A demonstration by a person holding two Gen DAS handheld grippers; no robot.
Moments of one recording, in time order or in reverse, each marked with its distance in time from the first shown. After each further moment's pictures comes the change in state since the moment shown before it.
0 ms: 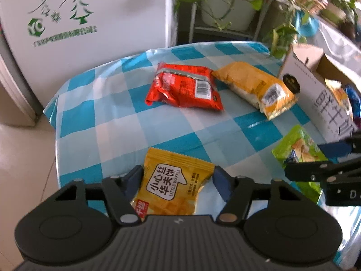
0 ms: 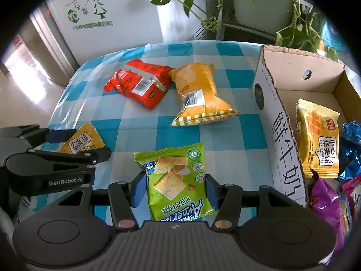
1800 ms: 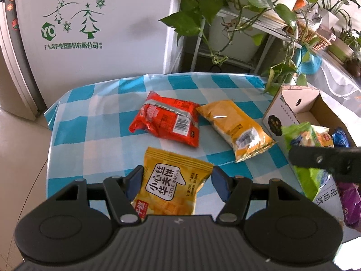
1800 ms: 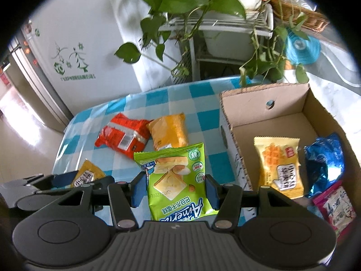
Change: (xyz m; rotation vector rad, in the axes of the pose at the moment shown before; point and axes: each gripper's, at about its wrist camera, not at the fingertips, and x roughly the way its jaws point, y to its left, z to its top) left arm -0.023 -0.030 0.021 -0.126 -0.093 0.004; right arm -0.050 -0.031 0.022 0.135 -0.177 -0.018
